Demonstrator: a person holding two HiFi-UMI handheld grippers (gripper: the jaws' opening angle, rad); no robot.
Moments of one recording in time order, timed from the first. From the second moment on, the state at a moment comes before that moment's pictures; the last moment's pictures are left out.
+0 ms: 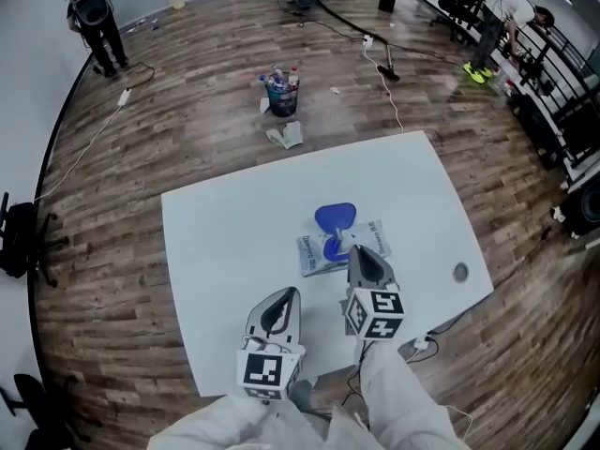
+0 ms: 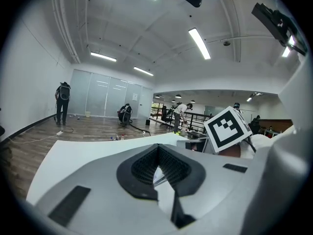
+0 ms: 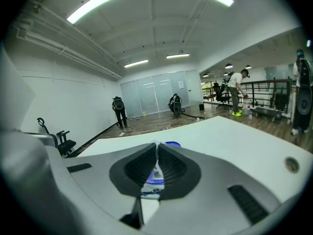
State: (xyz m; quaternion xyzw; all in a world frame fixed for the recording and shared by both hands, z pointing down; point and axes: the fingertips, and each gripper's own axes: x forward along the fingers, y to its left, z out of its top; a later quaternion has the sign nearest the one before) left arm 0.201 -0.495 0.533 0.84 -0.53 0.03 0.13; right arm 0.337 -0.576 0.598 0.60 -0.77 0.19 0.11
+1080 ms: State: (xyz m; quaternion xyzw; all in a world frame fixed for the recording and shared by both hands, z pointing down) left arm 0.208 -0.444 0.481 0.86 -0.51 0.01 0.08; right arm 0.349 -0.490 0.520 0.63 -0.76 0.15 0.05
